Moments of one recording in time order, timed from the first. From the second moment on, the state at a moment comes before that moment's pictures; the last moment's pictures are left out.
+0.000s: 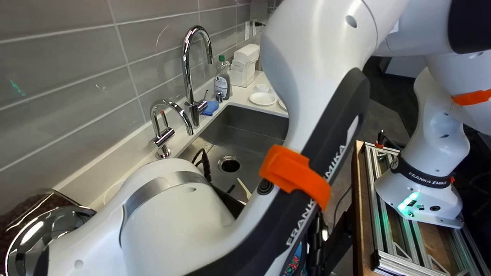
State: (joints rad) arm 0.57 0.84 0.37 -1.44 -0.32 1.39 -0.28
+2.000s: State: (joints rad) arm 0.52 0.69 0.34 -1.66 -0.31 1.82 -0.17
